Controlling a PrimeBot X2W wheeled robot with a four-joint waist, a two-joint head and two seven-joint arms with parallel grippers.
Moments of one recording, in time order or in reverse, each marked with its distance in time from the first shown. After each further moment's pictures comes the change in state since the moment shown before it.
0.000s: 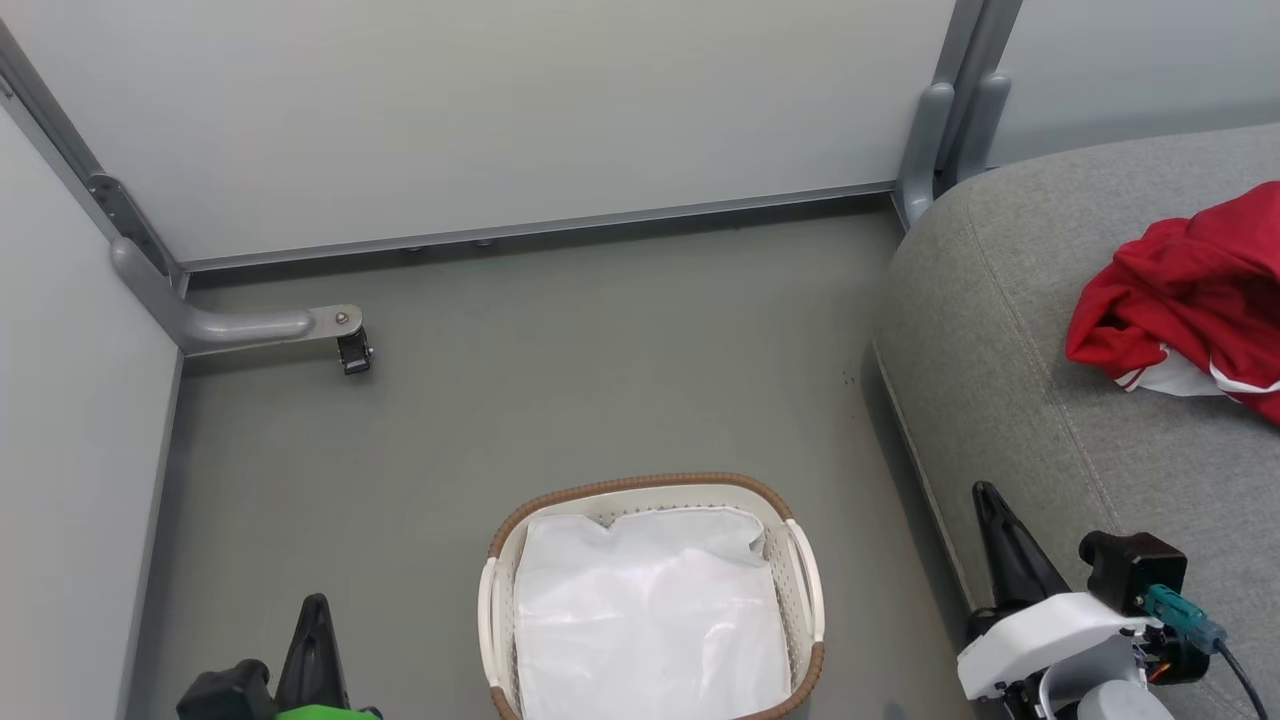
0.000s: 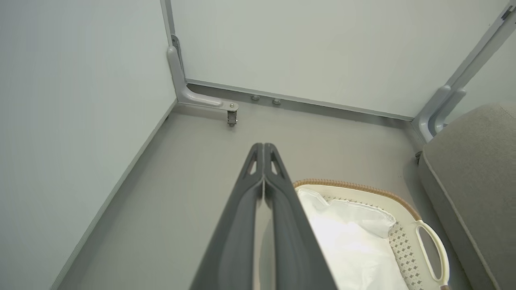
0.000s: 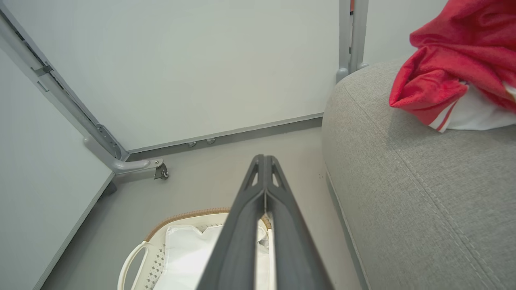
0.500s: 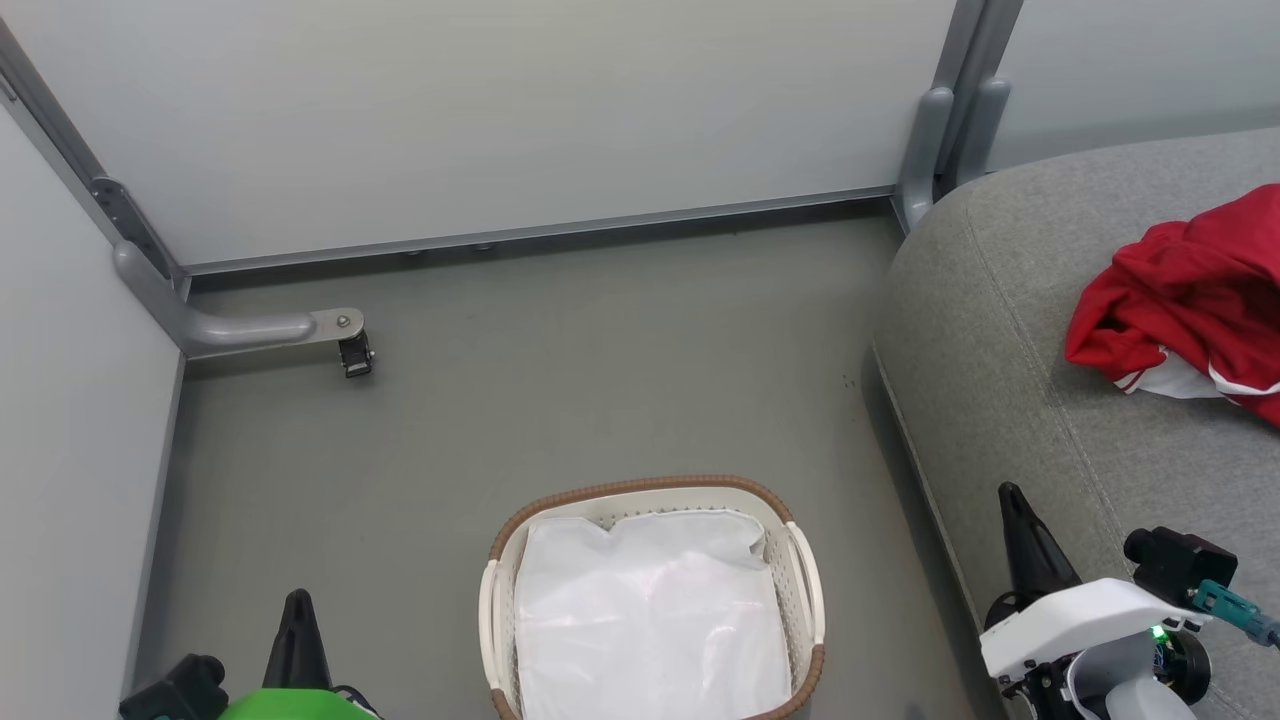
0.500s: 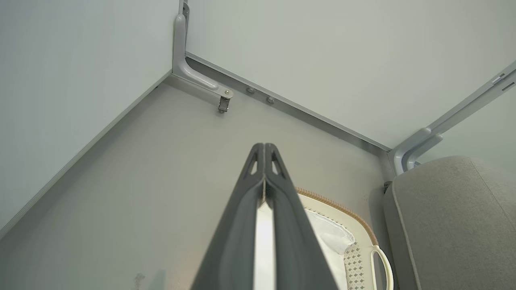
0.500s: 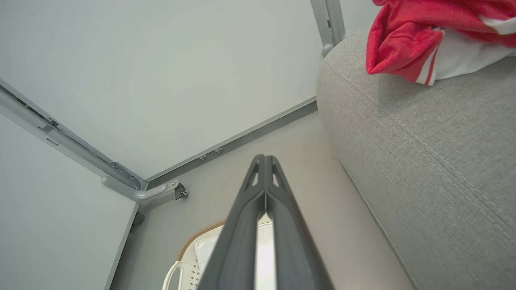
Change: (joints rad) left arm -0.017 0.000 0.027 -0.015 -0.265 -0.026 0.069; right arm 0.000 0.004 -0.036 -0.008 0.252 0.000 0.073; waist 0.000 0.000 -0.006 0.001
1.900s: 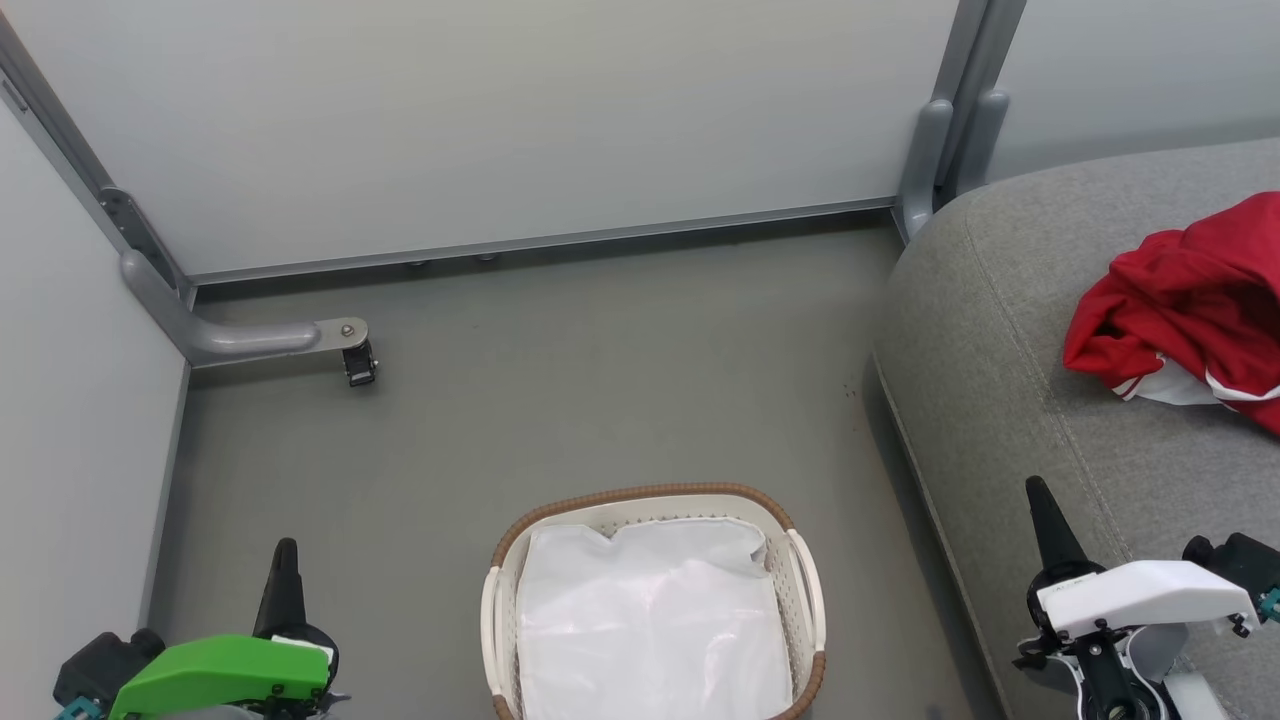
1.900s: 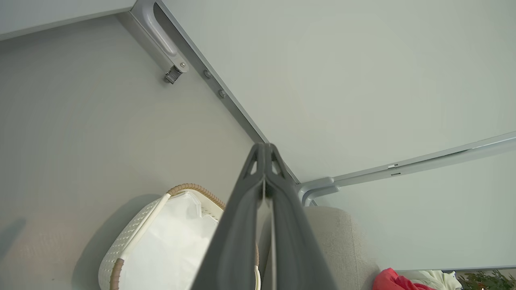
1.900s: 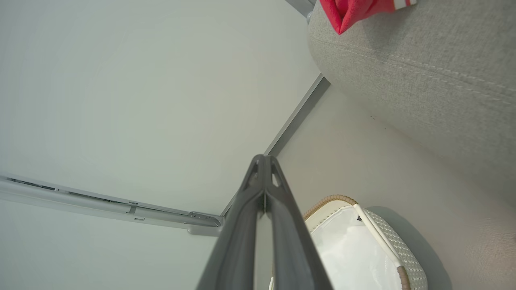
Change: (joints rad) left arm -0.076 0.001 0.059 -0.037 -0.534 -0.055 0.148; right arm -0.011 0.011 -0.077 -0.027 0.519 0.000 0.147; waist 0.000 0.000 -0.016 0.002
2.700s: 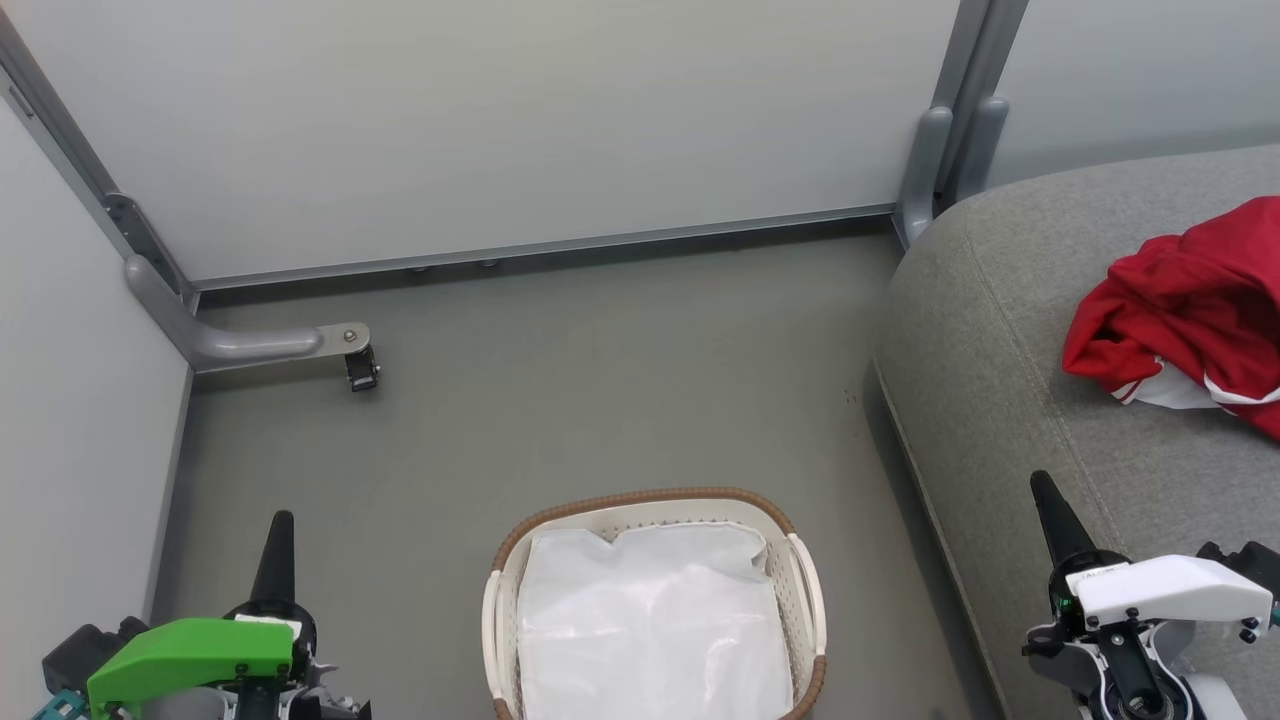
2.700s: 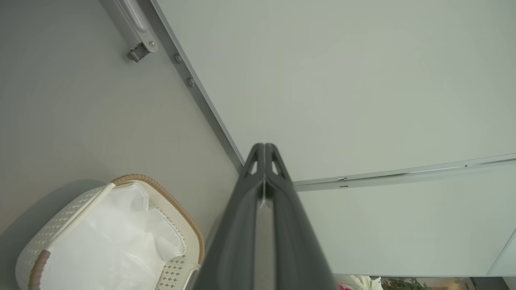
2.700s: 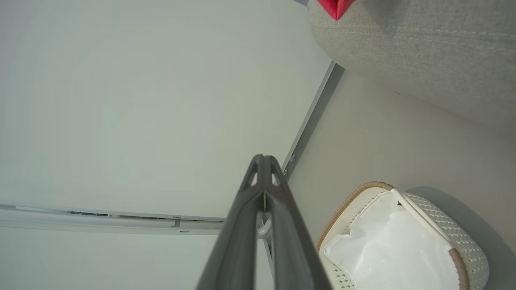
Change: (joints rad) left arm -0.030 0.001 0.024 -0.016 -0.223 -0.025 0.060; right arm -0.007 0.004 -0.032 -0.011 0.213 0.000 0.062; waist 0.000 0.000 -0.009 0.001
